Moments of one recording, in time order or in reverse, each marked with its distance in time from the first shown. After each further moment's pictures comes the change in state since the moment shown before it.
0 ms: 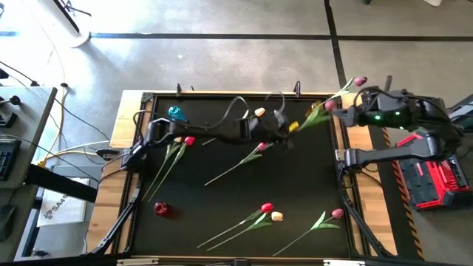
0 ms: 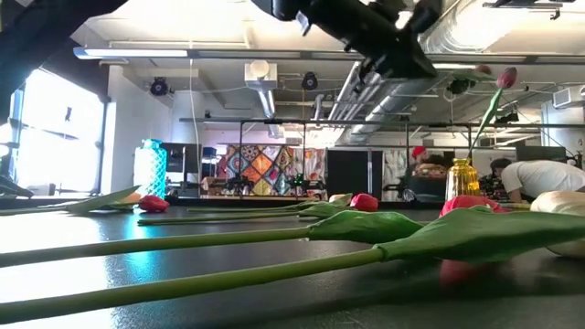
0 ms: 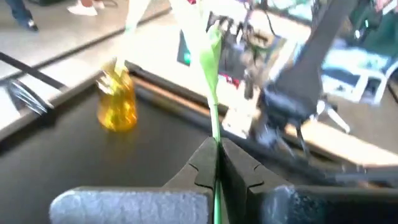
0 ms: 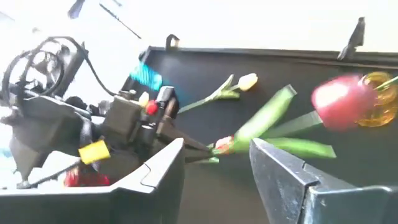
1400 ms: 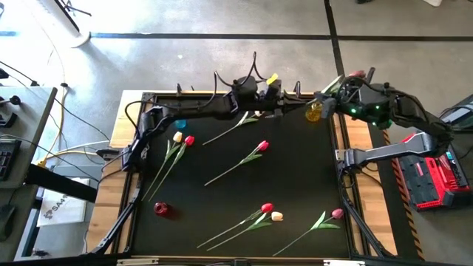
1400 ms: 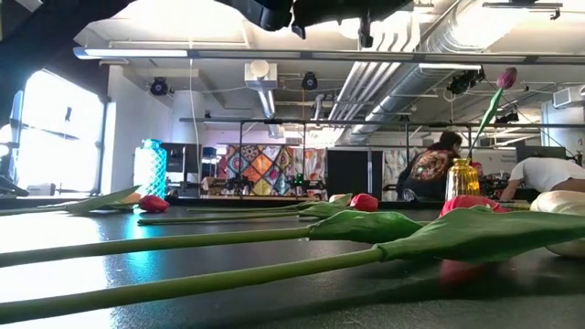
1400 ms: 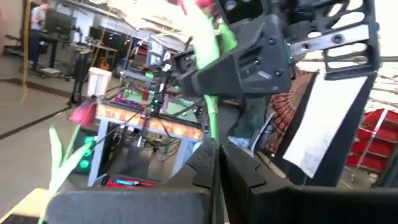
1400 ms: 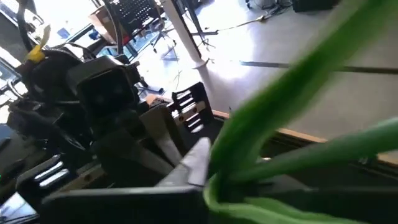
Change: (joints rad) left arm 0.193 -0.059 0.001 0.458 0.553 -0.007; right arm 0.000 0.162 0.000 0.368 0.207 -0.322
